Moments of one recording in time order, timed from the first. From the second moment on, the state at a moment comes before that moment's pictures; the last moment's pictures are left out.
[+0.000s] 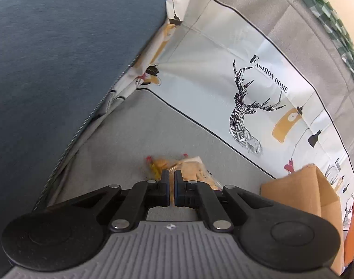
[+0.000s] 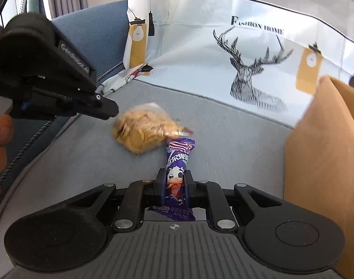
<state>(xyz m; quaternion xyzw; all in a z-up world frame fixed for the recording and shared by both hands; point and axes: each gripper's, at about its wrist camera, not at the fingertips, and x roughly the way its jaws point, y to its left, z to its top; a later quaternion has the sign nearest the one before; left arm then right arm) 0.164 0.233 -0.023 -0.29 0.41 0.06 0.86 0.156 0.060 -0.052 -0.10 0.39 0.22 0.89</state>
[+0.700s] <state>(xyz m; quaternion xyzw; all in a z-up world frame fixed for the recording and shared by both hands) 0.221 0.206 -0.058 -0.26 0.46 0.02 0.85 0.117 0.049 -0.071 -0.13 0.46 0.24 0.85</state>
